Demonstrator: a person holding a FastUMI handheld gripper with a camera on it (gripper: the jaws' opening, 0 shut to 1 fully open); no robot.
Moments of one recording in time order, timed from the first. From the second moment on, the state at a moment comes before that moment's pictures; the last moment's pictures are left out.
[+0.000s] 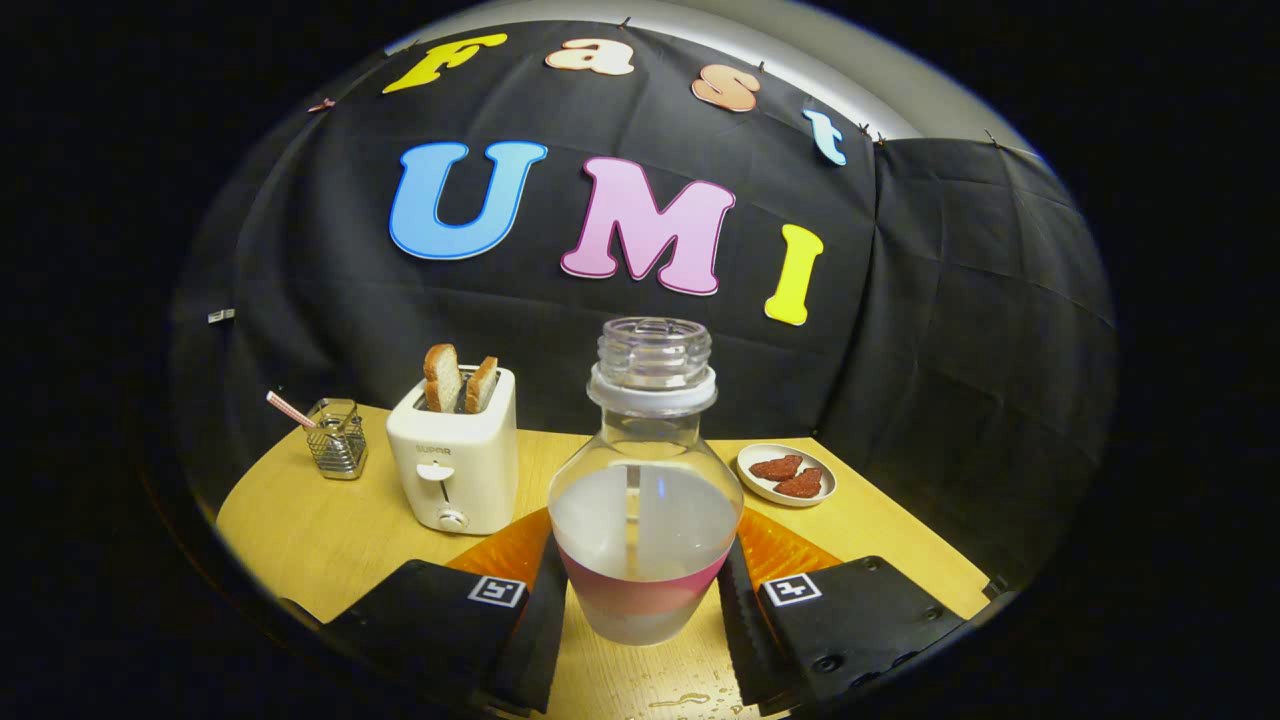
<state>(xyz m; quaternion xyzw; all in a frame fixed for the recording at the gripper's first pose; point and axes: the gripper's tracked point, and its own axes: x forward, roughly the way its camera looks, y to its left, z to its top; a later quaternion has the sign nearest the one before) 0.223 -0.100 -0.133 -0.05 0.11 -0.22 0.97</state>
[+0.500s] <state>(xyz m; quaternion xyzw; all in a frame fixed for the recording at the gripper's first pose) 0.314 -0.149 -0.188 -0.03 0.10 -0.25 0.96</state>
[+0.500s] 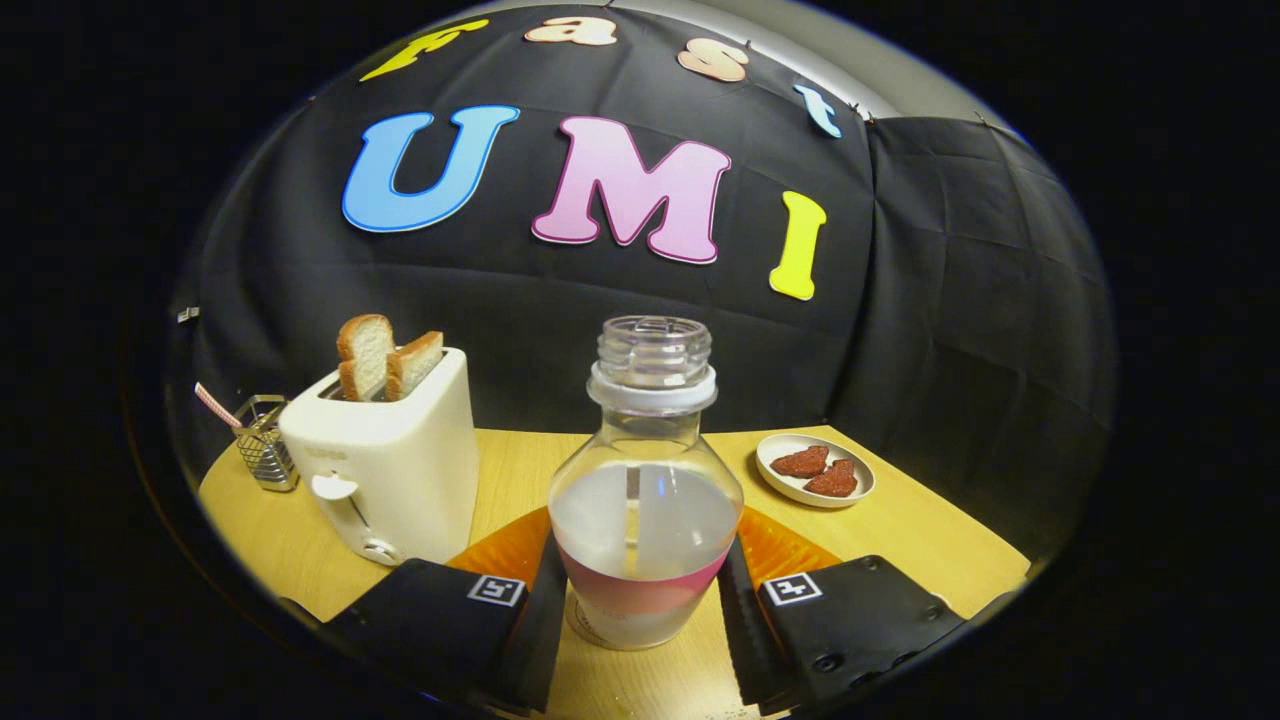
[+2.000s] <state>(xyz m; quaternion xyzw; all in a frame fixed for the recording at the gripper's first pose) 0.247 -0.131 -0.205 0.01 0.15 -0.25 0.96</state>
